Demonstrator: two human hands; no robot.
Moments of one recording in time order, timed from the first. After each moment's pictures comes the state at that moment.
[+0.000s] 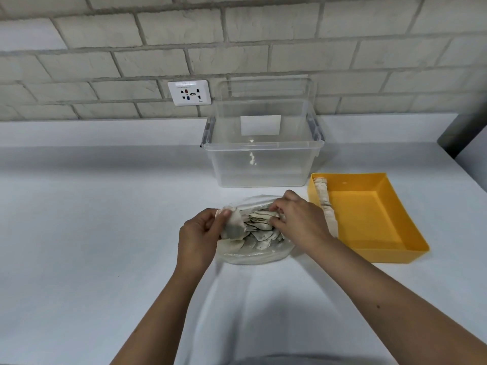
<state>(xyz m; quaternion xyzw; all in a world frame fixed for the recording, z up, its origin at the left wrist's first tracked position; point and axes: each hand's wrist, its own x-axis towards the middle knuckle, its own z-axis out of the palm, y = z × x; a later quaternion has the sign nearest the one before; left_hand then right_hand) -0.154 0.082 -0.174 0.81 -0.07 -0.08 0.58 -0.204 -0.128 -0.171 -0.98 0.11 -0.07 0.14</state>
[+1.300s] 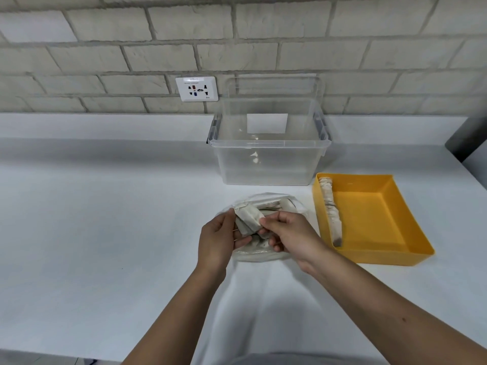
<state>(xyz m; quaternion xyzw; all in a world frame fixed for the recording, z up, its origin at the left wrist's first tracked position) -0.176 0.058 -0.172 0.66 0.05 -0.19 0.72 -0.222 -0.084 -0.160 -0.66 0.26 0.02 0.71</state>
